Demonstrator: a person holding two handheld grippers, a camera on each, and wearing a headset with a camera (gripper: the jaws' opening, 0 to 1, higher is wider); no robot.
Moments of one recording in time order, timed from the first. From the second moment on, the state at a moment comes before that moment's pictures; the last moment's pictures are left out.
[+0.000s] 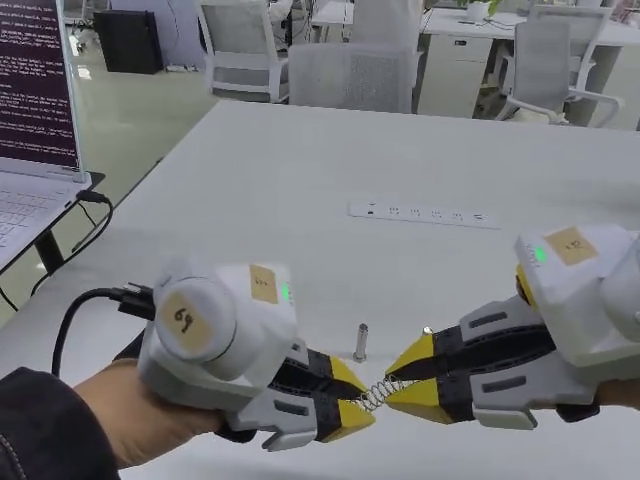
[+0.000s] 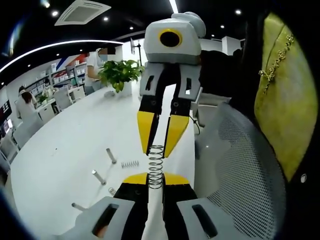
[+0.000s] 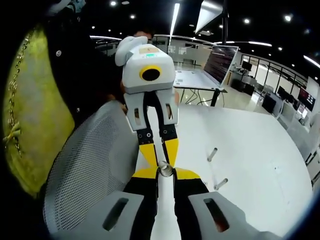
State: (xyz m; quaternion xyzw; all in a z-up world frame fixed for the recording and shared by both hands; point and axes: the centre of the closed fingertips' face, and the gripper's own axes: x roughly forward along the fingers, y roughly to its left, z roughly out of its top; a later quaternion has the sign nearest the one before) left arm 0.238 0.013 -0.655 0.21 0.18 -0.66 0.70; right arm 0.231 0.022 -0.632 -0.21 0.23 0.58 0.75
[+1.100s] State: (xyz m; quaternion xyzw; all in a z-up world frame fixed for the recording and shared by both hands) left arm 0.233 0.006 -0.651 0.20 0.16 -0.67 0.70; right arm 0.227 0.025 -0.638 -0.30 0.28 0.61 0.68
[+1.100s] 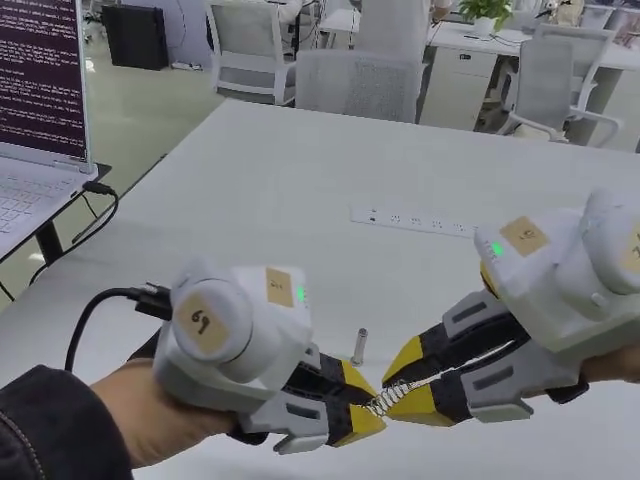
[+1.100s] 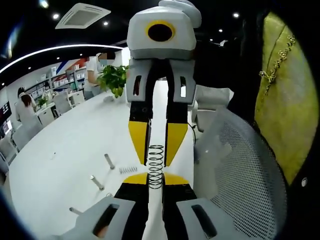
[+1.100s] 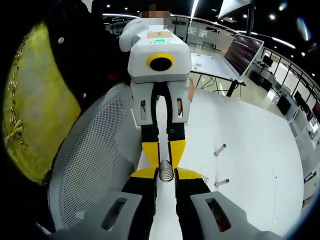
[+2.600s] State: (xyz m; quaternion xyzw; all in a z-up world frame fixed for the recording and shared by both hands) left arm 0.234 -0.002 -0.648 0.17 0.15 -0.66 0.71; right arm 0.225 0.018 -0.644 -0.34 0.32 0.62 0.63
